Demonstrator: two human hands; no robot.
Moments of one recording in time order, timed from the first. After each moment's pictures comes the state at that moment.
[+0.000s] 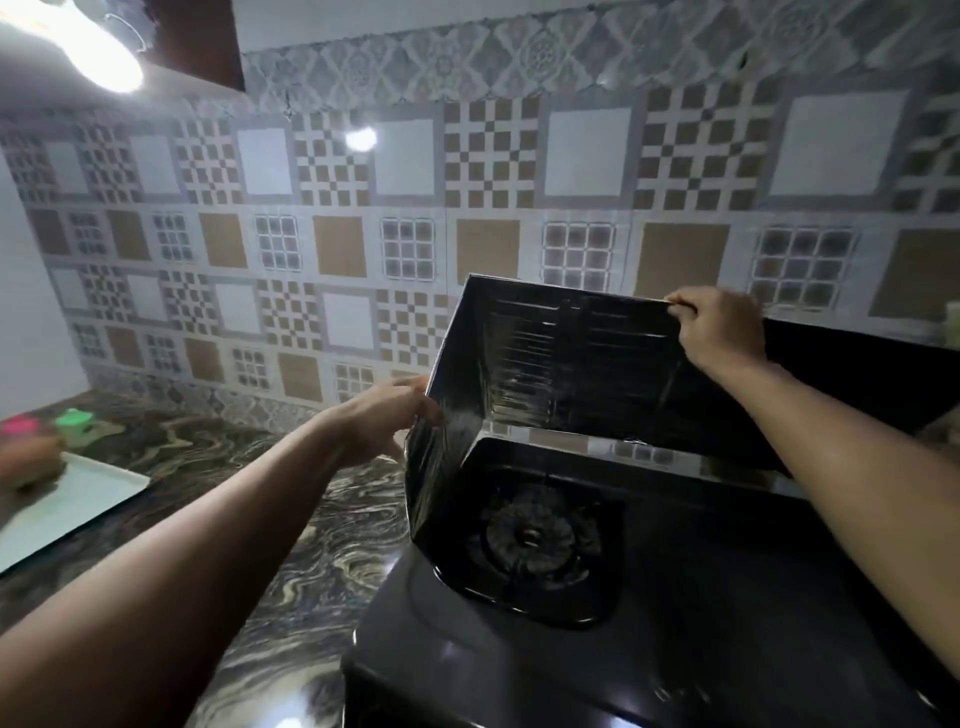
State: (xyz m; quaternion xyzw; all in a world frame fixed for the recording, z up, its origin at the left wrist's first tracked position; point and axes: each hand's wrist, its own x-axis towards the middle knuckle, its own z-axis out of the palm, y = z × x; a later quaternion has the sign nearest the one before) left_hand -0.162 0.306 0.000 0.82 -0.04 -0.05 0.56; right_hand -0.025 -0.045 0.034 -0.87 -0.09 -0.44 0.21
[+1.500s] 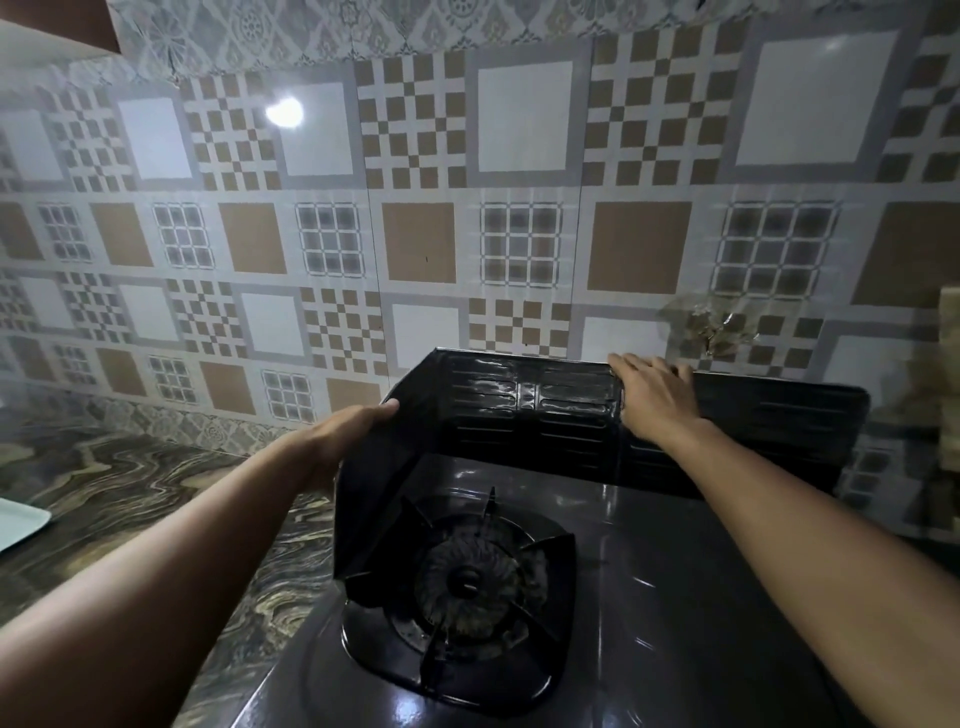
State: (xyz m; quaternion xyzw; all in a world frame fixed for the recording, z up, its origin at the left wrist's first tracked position) left_hand -0.064 0.268 -0.034 0.79 0.14 -0.11 0.59; right_hand 0.049 -0.076 -0.055 -0.98 -0.04 -0.21 0.01
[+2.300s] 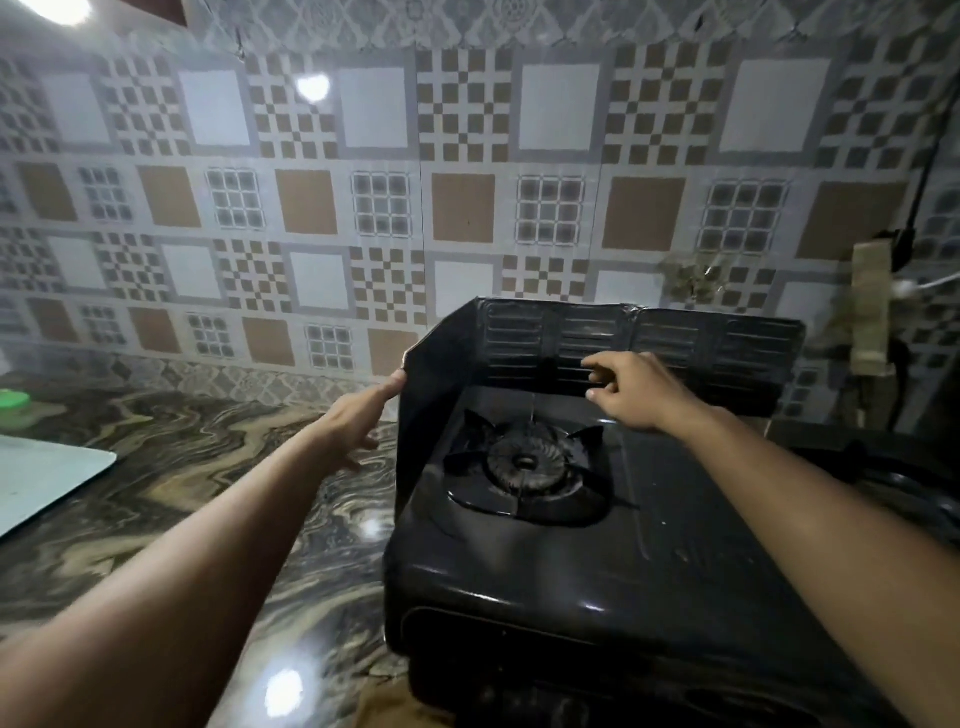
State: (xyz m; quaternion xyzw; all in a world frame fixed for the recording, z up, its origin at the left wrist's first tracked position) left_hand -0.179 0.347 -0.065 0.81 0.13 -0.05 0.56; right_hand -0.150 0.018 -0.043 -0.96 -0.11 -0.14 0.20
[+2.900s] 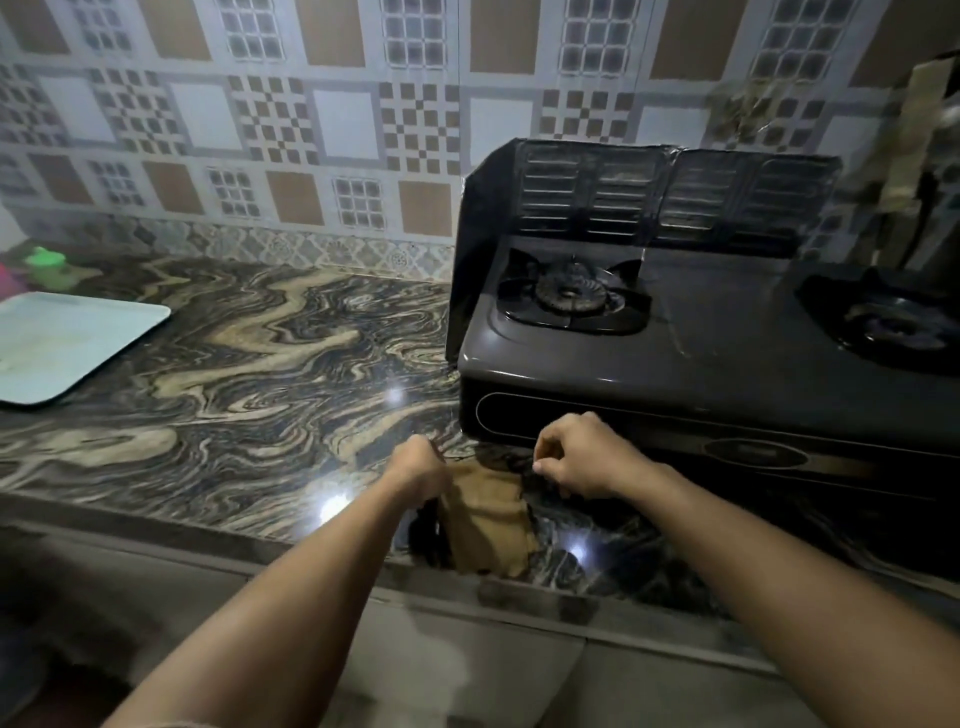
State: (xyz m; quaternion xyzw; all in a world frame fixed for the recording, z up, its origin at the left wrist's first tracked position) left_hand -0.342 0.368 -0.252 0.90 0.14 -0.17 0.37; right_hand -0.361 0.156 -0.205 -0.97 -0.09 0.10 0.20
